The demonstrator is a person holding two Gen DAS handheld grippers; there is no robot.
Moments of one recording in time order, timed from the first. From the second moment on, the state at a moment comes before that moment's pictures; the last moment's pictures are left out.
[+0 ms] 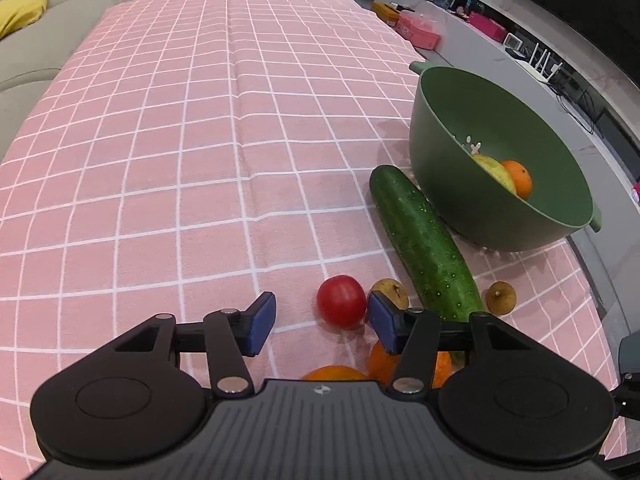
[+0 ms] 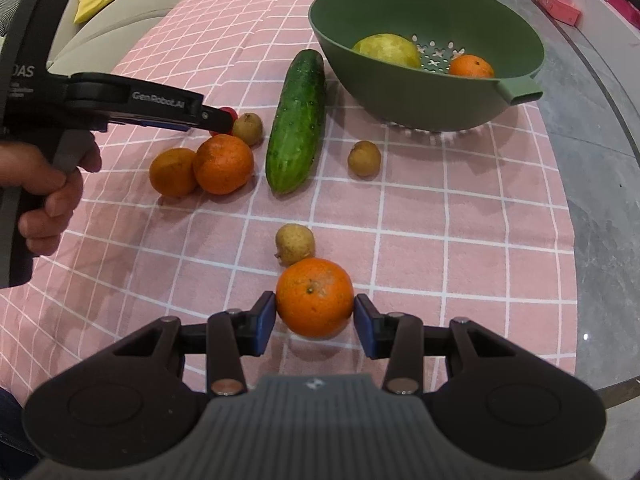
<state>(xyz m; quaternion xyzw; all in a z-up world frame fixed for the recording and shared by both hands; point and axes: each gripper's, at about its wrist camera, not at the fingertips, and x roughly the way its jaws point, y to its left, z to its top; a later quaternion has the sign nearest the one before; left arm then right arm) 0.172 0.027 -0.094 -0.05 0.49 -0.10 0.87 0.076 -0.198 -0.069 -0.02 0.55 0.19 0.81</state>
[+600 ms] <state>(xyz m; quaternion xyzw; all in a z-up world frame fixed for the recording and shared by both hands) 0.178 0.014 -0.100 -0.04 0.49 -0.14 0.86 0.076 -0.198 -0.070 -0.02 0.56 0.19 0.81</state>
